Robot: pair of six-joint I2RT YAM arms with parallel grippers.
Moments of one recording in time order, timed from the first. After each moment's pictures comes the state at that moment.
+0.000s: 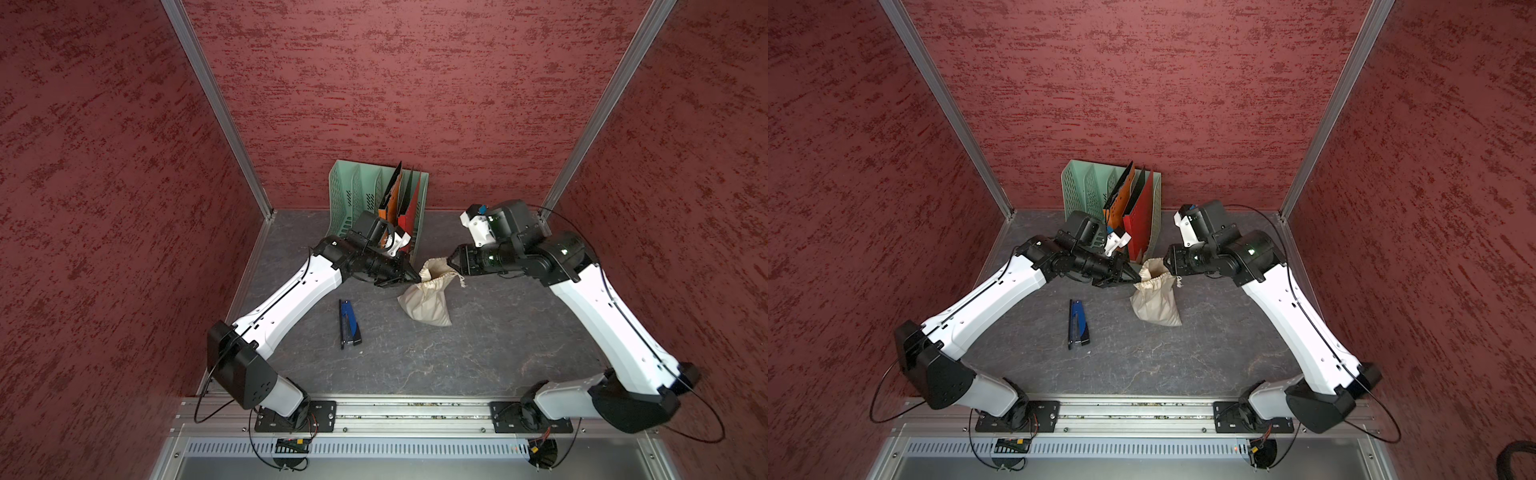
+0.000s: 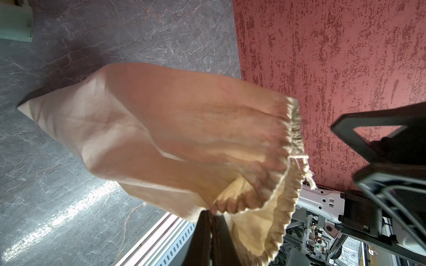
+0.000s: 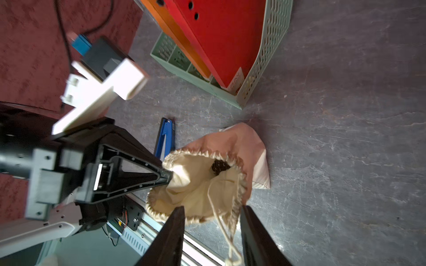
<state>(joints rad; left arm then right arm) -0.61 1.51 1.49 -0.85 0.68 -0.66 0.58 1.42 1.77 -1.23 -0.16 0.39</state>
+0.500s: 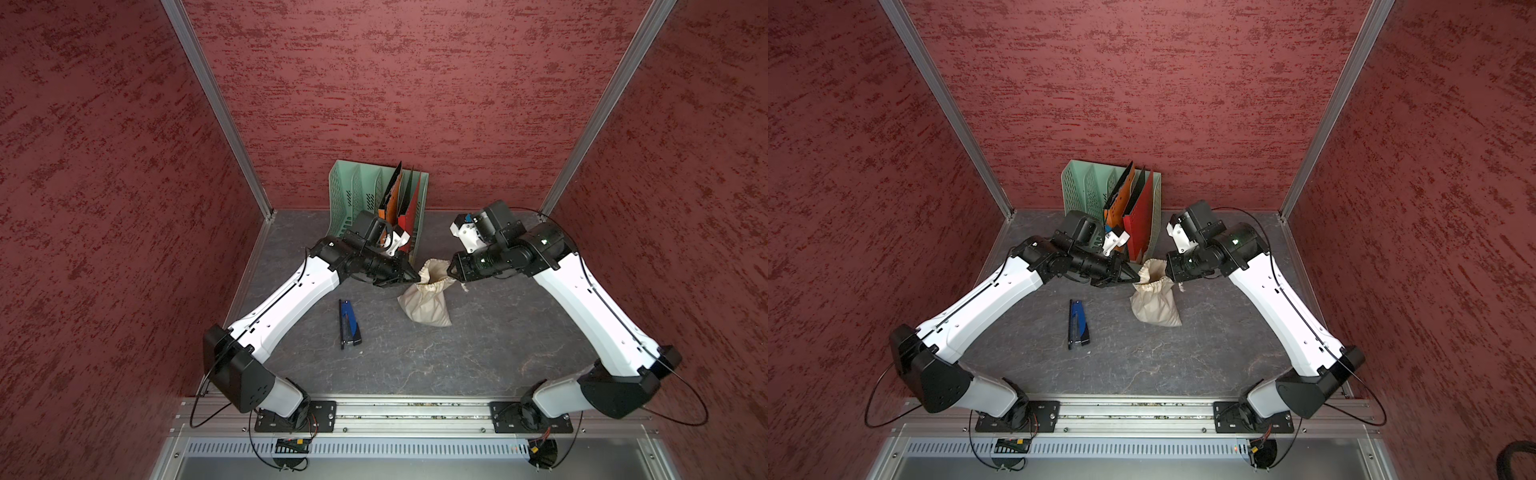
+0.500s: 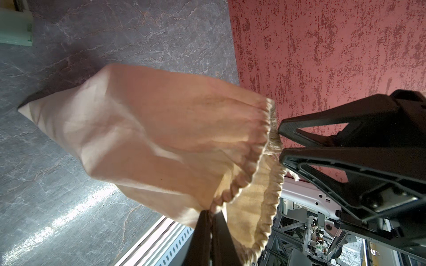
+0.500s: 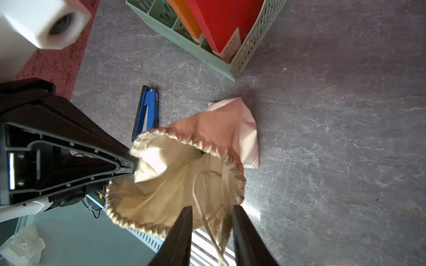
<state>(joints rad) -0.61 1.49 1.49 -0.85 0.68 -0.66 0.58 1.47 1.79 -1.34 -0.17 0.31</state>
